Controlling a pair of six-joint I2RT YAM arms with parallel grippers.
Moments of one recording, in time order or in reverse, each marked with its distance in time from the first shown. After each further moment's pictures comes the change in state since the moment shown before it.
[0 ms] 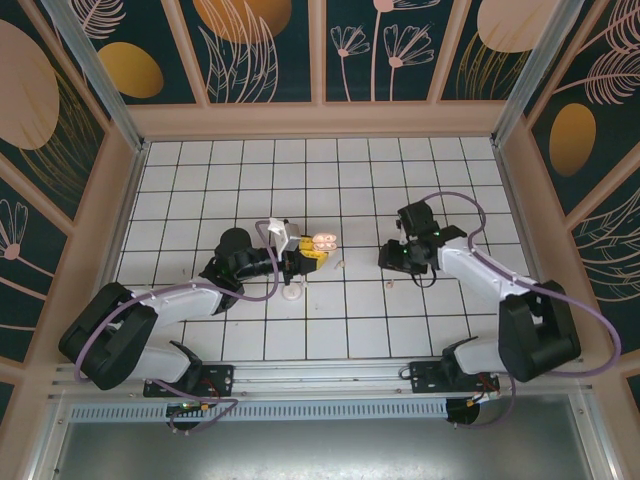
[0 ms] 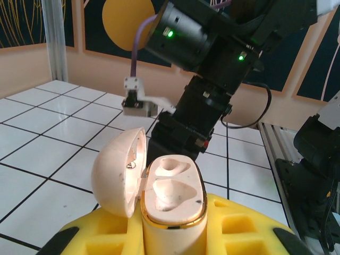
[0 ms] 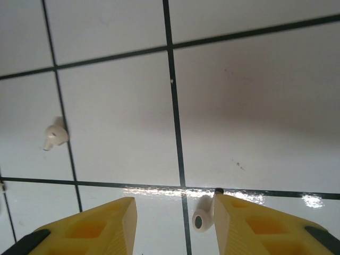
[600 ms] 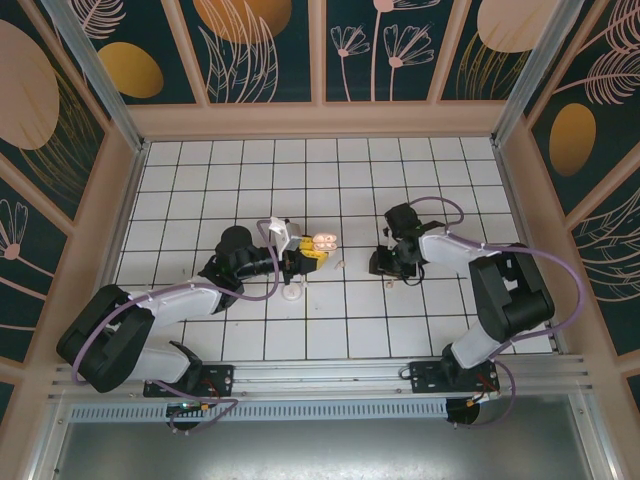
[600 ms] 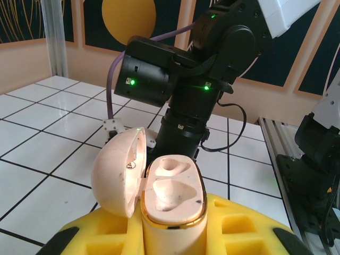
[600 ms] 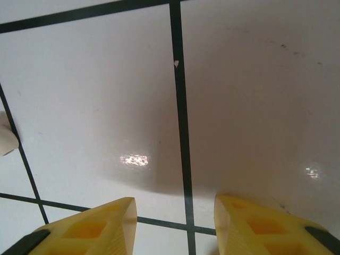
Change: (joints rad) left arm 0.000 -0.016 0.017 -0.063 0.000 0.023; right arm 0.018 0.220 0.033 0.056 -0.065 -0.028
